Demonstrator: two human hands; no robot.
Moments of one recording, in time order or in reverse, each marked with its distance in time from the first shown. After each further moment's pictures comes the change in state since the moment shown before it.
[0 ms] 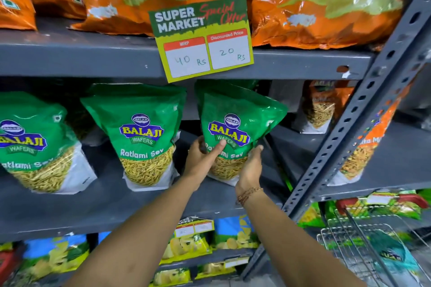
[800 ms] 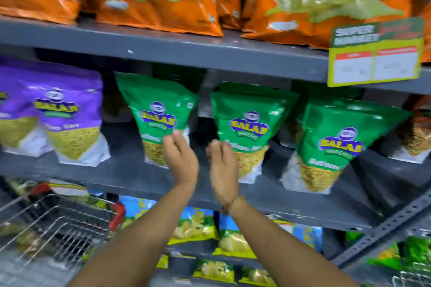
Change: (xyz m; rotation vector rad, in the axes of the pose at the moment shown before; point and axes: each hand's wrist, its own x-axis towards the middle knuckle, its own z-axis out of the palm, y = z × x) left_hand -0.080 0.025 -0.204 -0.113 0.993 0.300; right_hand -0.160 0.119 0.147 -0.566 -0.532 -0.491
